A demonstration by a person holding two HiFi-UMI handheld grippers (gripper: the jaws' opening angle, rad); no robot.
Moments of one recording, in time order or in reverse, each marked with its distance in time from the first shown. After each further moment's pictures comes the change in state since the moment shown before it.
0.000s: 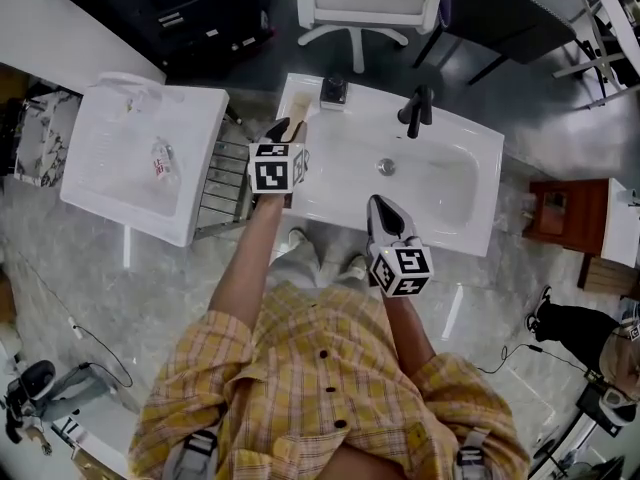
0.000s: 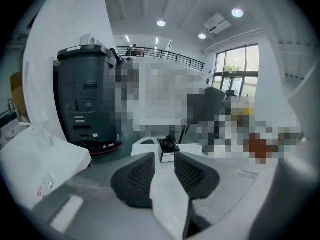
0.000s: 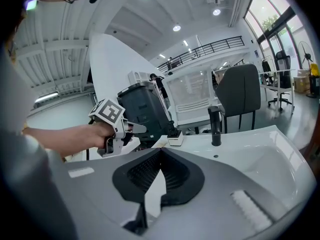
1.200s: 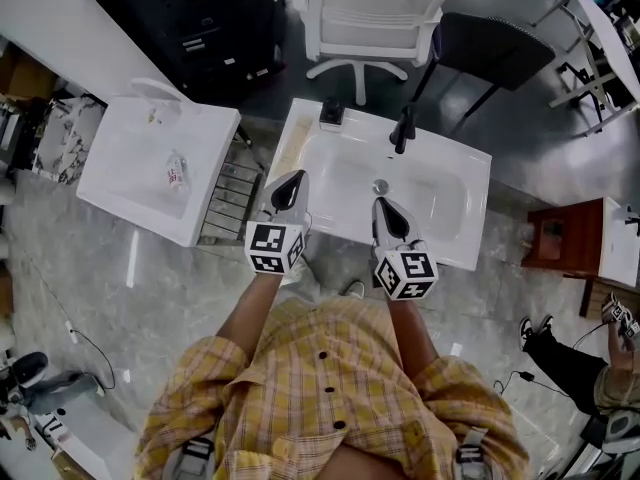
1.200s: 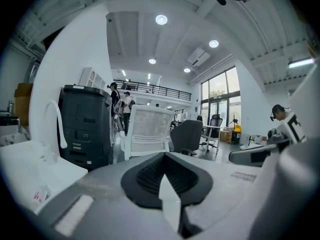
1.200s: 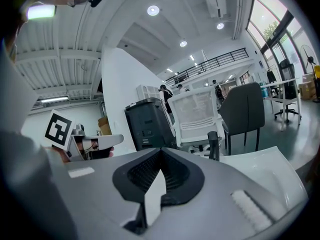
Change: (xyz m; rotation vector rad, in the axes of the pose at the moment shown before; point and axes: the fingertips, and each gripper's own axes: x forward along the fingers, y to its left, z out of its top) left arm -0.142 -0.097 0.021 0.091 -0.389 -0.062; right arm -0.043 -0.006 0.060 -0.060 -0.155 0.069
